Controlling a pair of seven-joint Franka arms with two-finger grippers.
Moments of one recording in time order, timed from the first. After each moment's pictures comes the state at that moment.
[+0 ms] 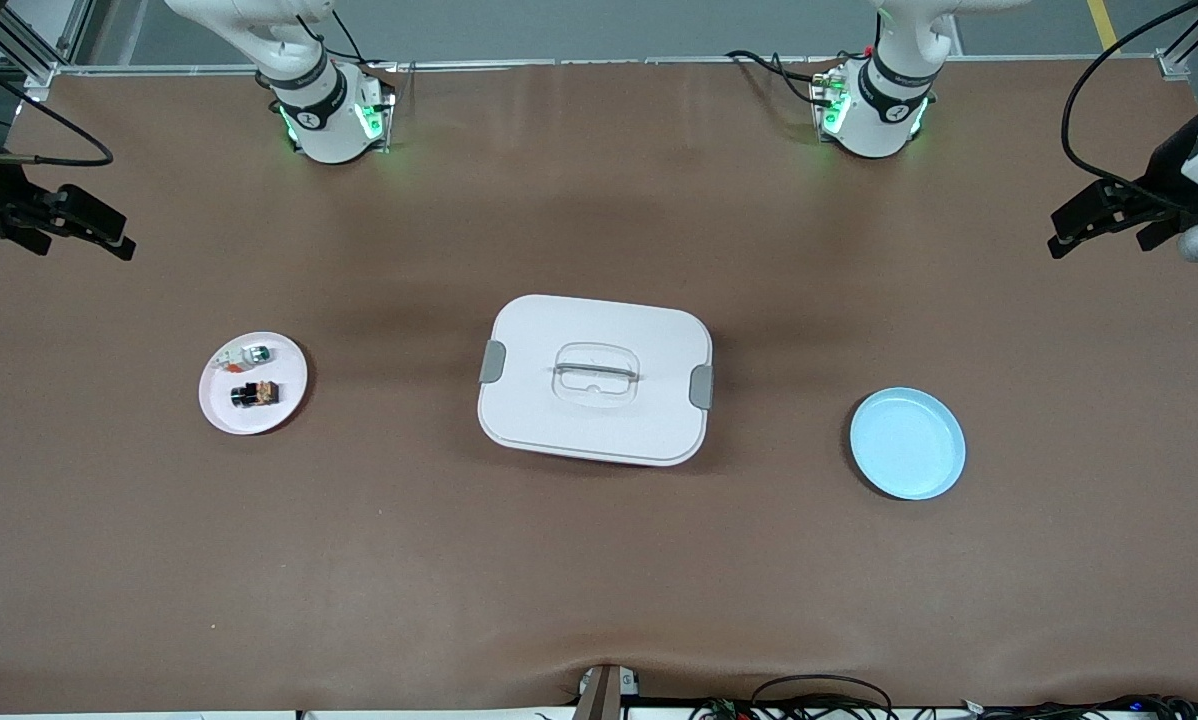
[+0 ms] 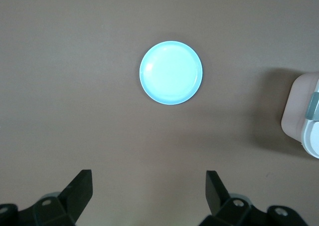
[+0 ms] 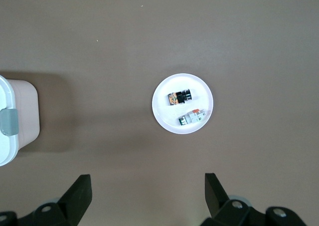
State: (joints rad) left arm -0.01 -0.11 -0.02 -1.70 0.00 1.62 -0.11; right arm -0.06 -0.10 0.03 -1.67 0.03 1.57 0.07
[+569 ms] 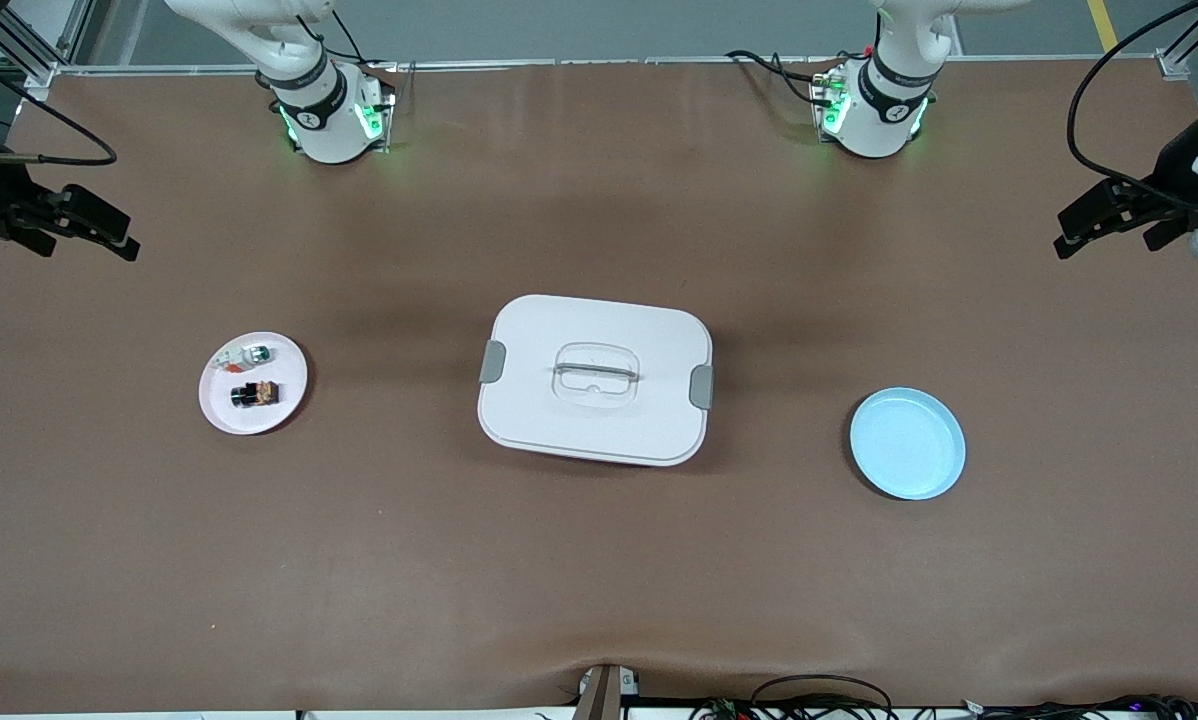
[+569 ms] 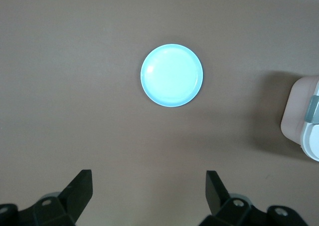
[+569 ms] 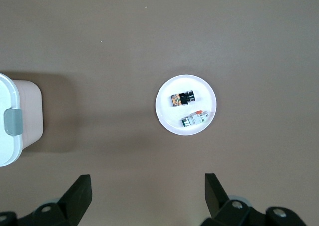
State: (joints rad) left arm -0.01 -0.10 -0.02 -1.69 0.00 1.62 -0.11; right arm -0.06 -0.10 0.04 -1.67 0.04 1.57 0.07
